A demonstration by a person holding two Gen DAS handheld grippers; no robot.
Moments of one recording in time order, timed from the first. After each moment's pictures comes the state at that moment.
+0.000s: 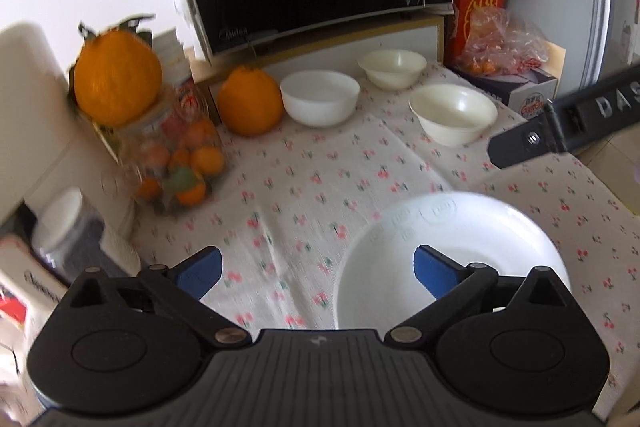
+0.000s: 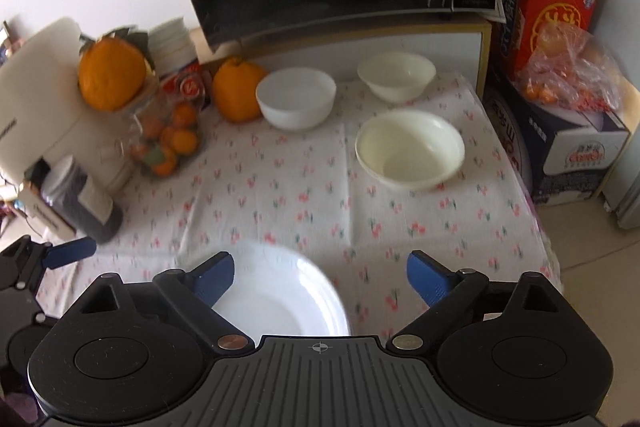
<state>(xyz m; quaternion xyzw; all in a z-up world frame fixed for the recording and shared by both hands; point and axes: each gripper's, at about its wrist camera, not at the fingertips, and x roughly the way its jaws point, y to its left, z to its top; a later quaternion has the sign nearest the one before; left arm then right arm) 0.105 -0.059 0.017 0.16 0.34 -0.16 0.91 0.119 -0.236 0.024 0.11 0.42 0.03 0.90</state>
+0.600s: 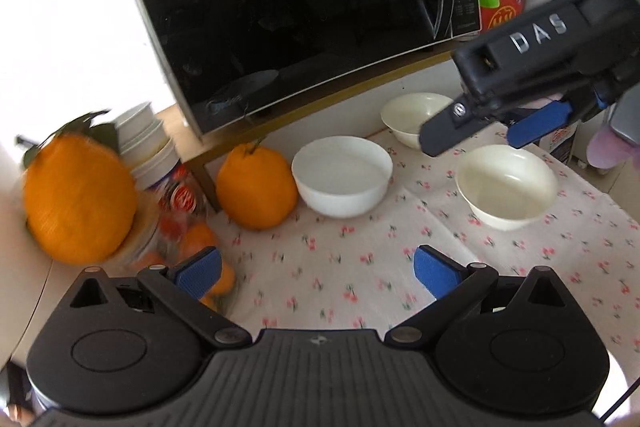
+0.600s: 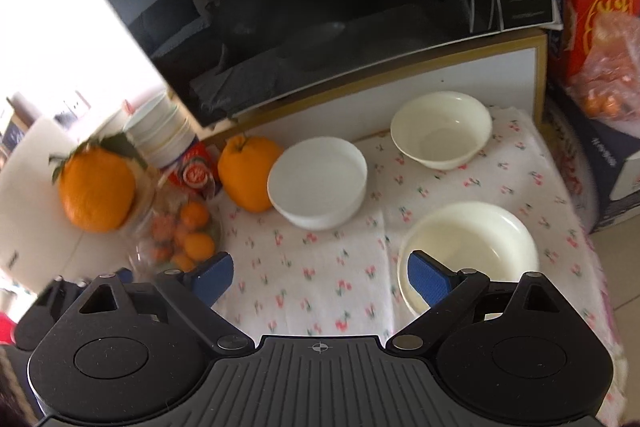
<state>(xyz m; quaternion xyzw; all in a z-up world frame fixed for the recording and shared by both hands) 0.209 -0.095 0.028 0.20 0.31 -0.17 0.91 0.262 -0.266 0.022 0.22 0.42 0.08 0.88</state>
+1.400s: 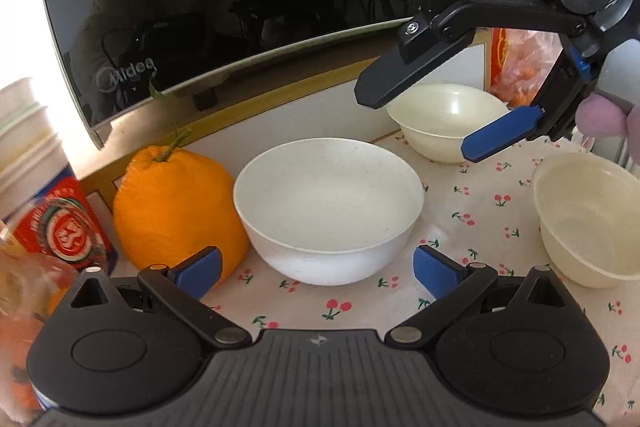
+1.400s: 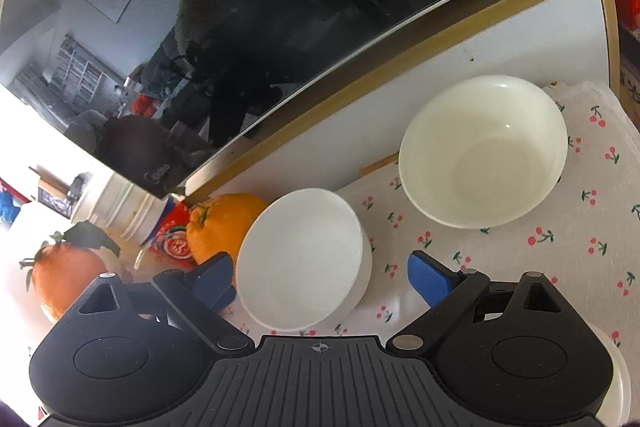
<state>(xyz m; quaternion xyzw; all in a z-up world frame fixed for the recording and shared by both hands) 0.296 -0.120 -0.054 0.17 0.28 -0.21 0.92 0.366 -0.302 -0.056 0.33 0.41 0.14 0.84</state>
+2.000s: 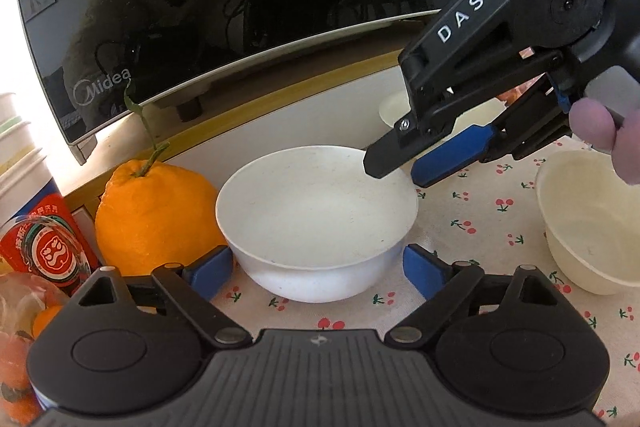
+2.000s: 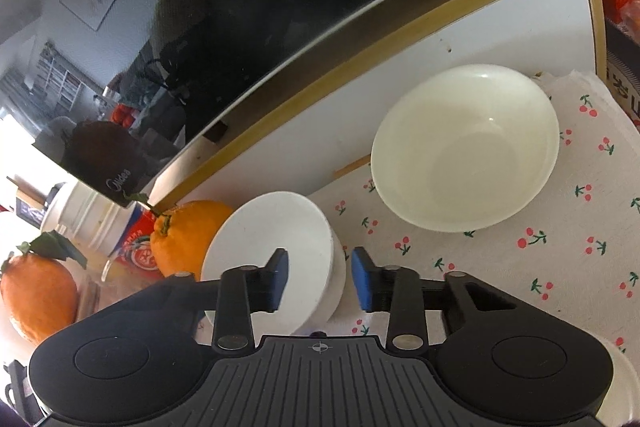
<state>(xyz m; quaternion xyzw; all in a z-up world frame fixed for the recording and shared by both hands) 0.292 -0.134 -0.061 0.19 0.26 -0.21 0.92 0.375 -0.295 -0.075 0.32 0.41 0.11 0.85</state>
